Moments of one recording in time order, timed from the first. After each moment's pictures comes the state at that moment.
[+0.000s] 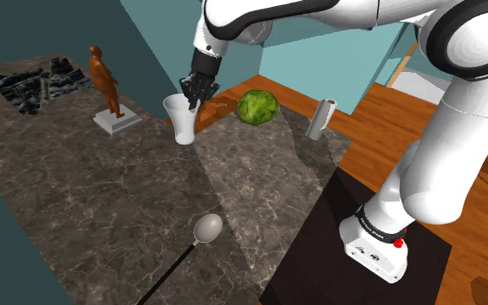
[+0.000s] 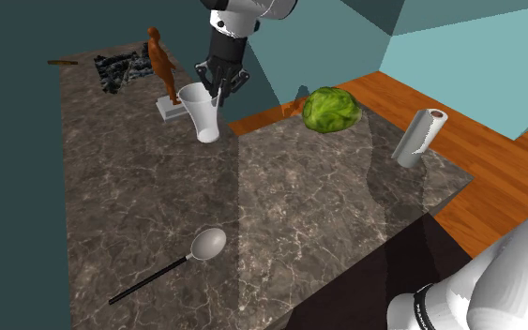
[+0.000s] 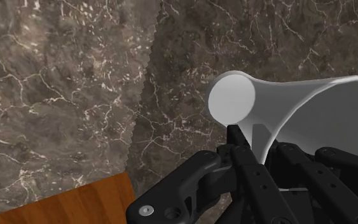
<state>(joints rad) 0.28 0.20 0.09 -1.77 0.31 2.06 0.21</state>
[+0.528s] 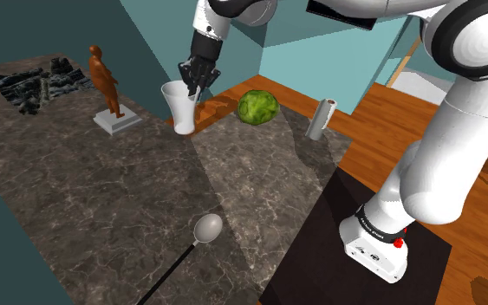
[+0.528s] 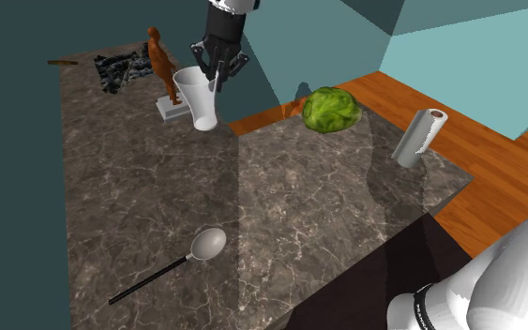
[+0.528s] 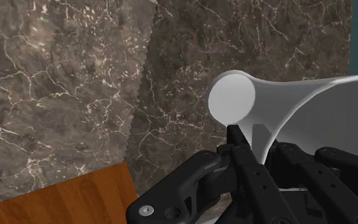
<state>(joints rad) 0.28 0.18 0.09 -1.69 0.30 1.96 0.24</state>
